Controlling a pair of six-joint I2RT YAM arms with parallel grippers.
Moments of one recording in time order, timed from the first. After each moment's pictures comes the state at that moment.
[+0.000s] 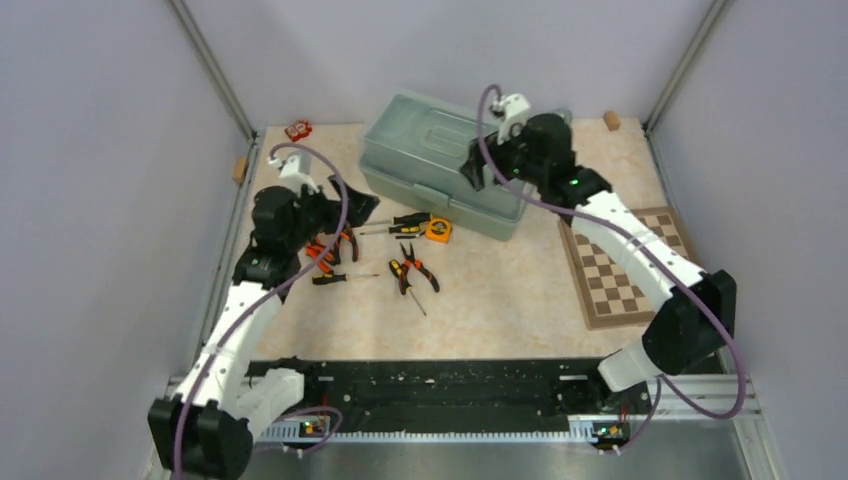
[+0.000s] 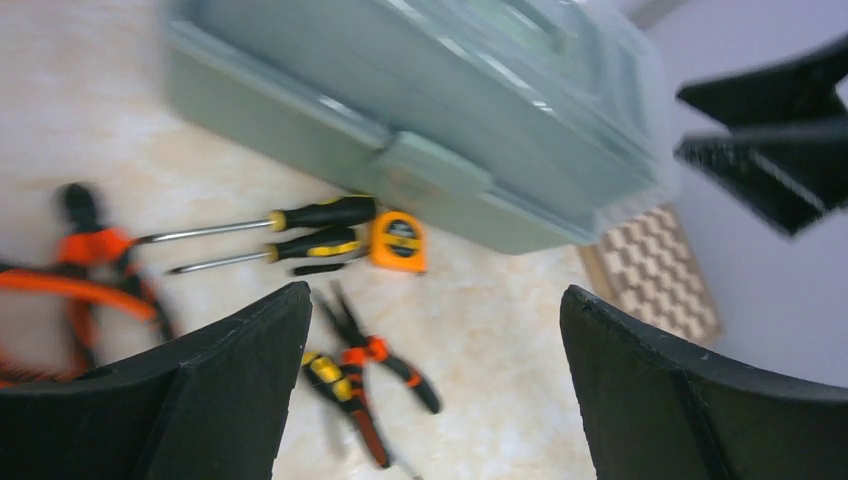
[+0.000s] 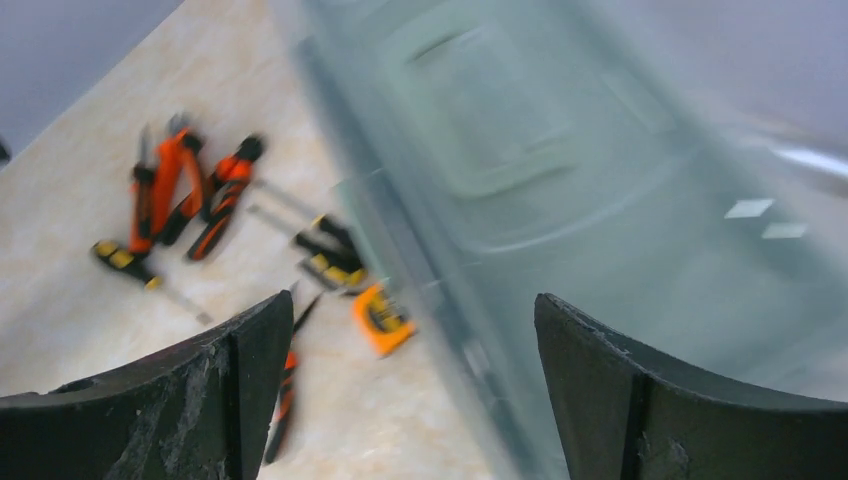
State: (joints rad) left arm -0.09 0.90 0.80 -0.14 0.35 -0.53; right arm 0.56 1.51 1.33 -0.21 -0.19 0.06
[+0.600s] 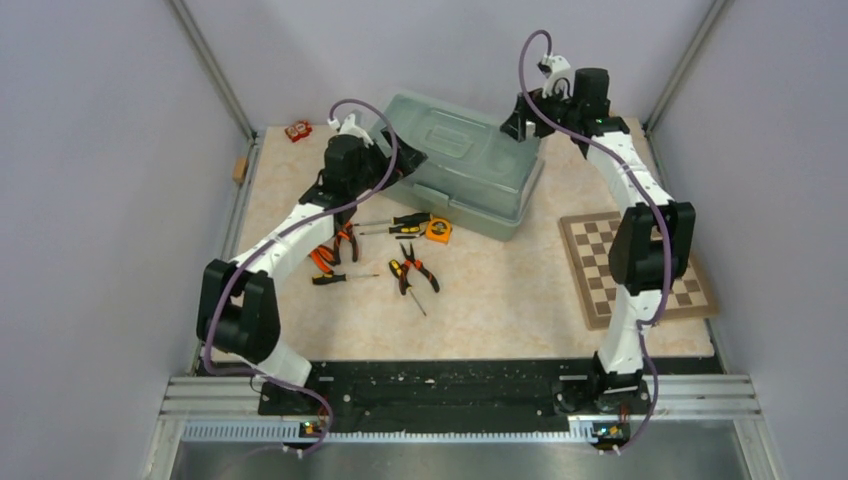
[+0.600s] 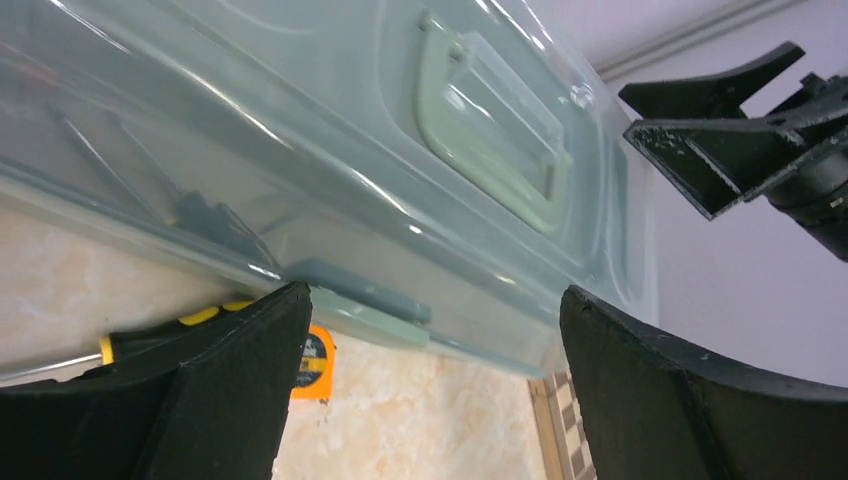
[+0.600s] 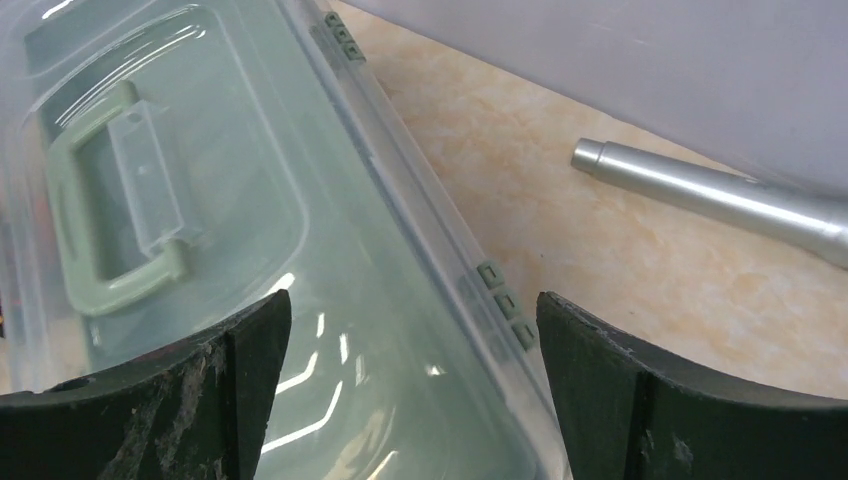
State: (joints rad) left arm -0.34 1.54 1.16 0.11 0.21 -0.79; right arm 0.11 1.94 1.80 -0.27 -0.55 -0.03
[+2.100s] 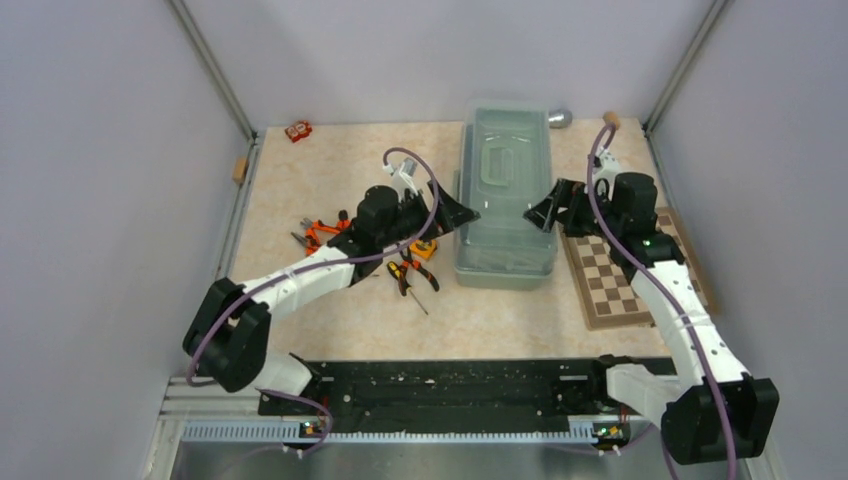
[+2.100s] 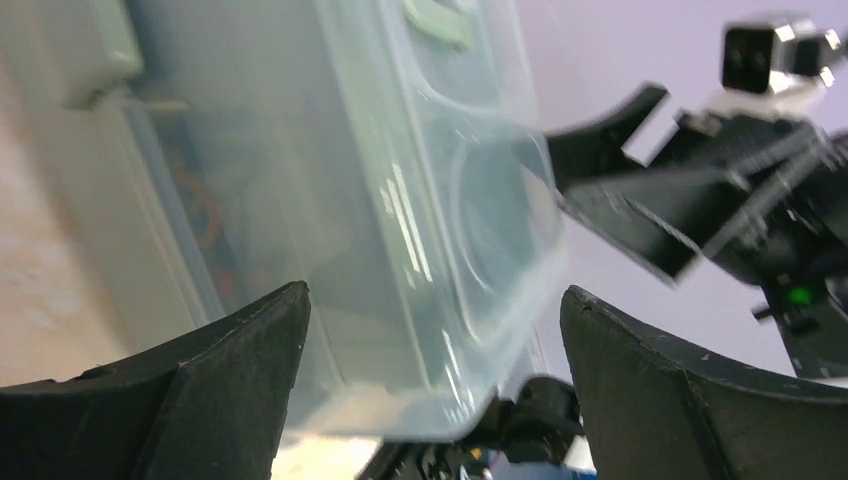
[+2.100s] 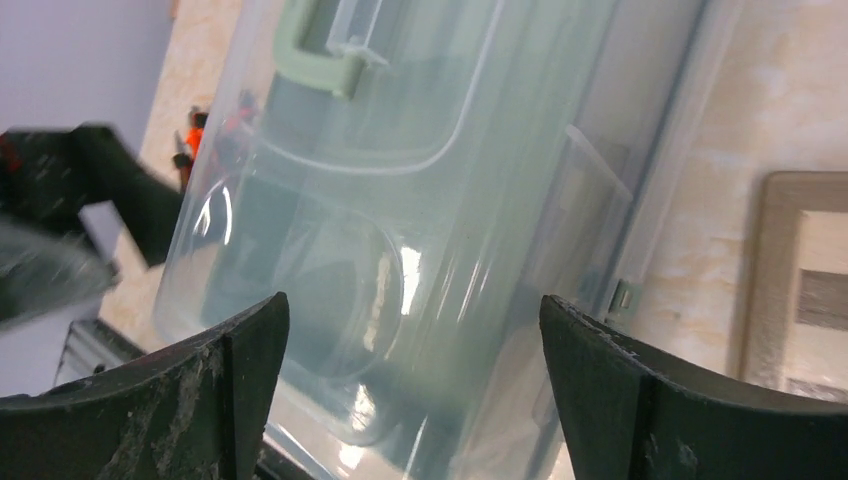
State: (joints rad) left arm -0.62 1.46 0.90 0.36 0.32 -0.98; right arm 0.10 1.05 0.89 -0.32 -0.50 0.37
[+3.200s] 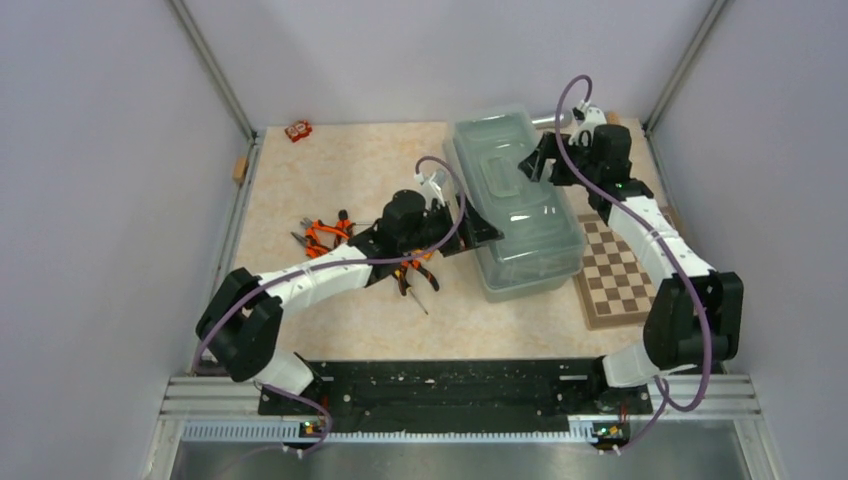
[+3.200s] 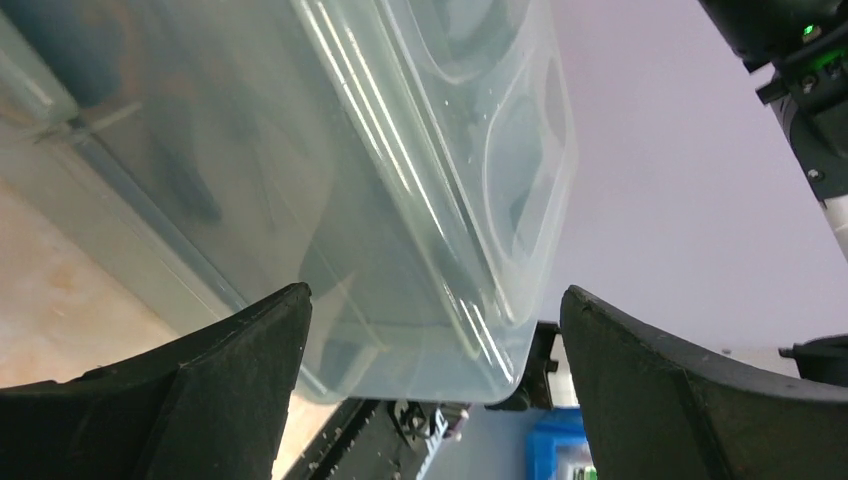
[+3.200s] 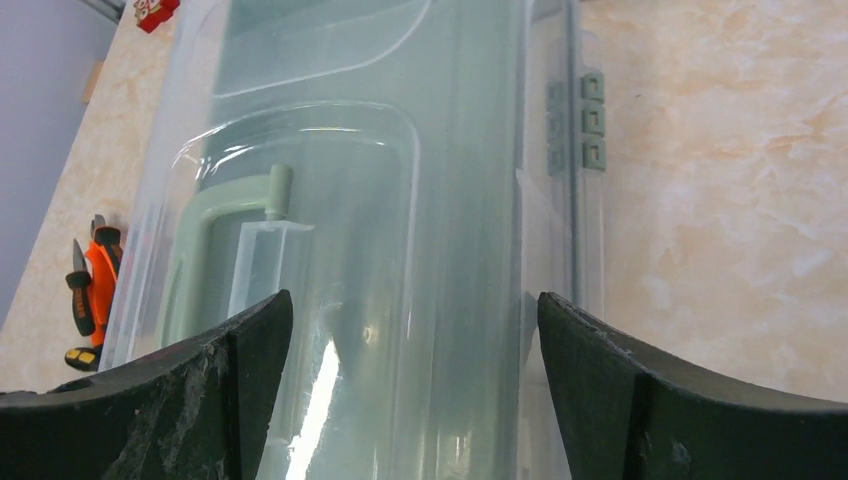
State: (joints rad) left arm -0.74 1.52 0.97 0.27 0.37 -1.01; right arm 0.11 1.50 1.20 -0.12 -0.36 0.28
